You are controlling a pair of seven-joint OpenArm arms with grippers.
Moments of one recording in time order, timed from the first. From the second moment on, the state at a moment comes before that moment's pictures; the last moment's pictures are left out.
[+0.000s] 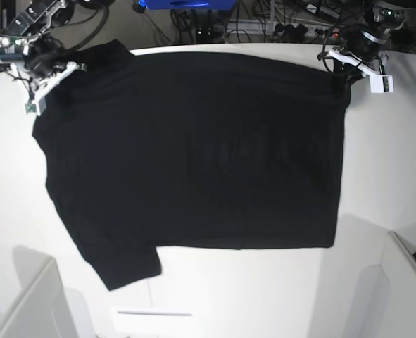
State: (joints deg) left arm 45.0 -15.9 -24.4 110.0 -44.8 -15.0 31.0; right arm -14.1 -7.4 48.2 112.2 12.8 40.4 -77.3
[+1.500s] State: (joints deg) left arm 31.3 -13.0 -24.5 106.9 -44.8 -8.5 33.3; right arm 4.0 -4.3 40.8 100.2 17.2 38.5 -74.0
